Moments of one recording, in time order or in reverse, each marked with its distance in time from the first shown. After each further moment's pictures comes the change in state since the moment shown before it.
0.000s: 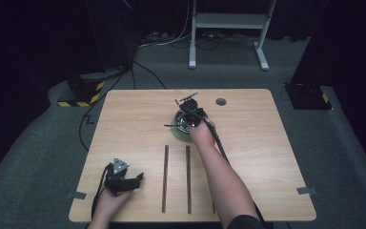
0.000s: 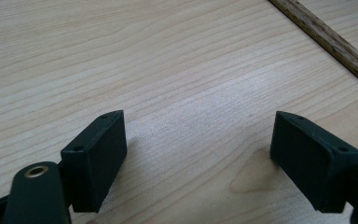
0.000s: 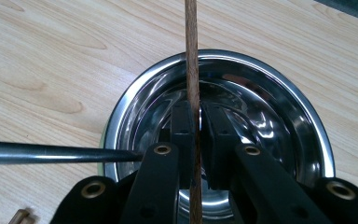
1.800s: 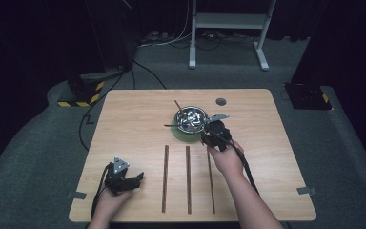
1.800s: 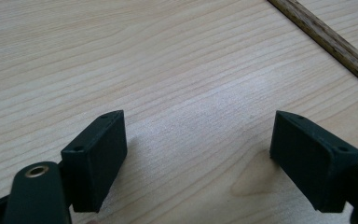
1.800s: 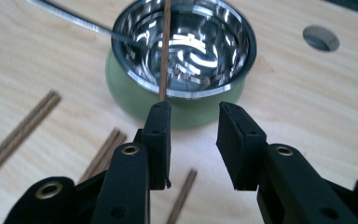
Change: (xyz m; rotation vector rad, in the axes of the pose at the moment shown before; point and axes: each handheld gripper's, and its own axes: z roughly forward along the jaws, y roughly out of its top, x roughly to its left) left arm 0.000 0.001 0.001 0.000 -0.003 0.007; right arm -0.023 -0.097 -0.091 -0.108 0.008 0.004
